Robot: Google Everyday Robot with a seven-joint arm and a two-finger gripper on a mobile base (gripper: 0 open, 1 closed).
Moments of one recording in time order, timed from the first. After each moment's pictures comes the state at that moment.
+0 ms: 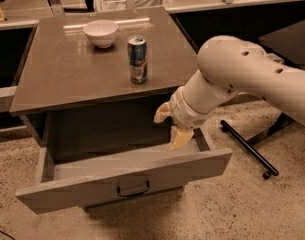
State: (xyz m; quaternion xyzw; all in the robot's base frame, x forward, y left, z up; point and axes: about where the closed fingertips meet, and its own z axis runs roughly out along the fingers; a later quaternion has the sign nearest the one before) arm 0.493 -0.044 0.770 -0.80 0.55 0.08 0.21
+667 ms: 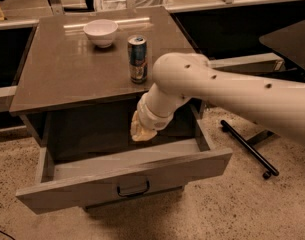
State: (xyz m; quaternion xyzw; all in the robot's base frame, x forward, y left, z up) arm 0.530 0.033 0.723 -0.79 0.57 0.09 0.21
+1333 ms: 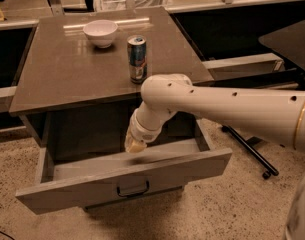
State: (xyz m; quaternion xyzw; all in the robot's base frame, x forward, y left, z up) arm 0.533 0.065 0.655 -0.76 0.61 0.12 0.18
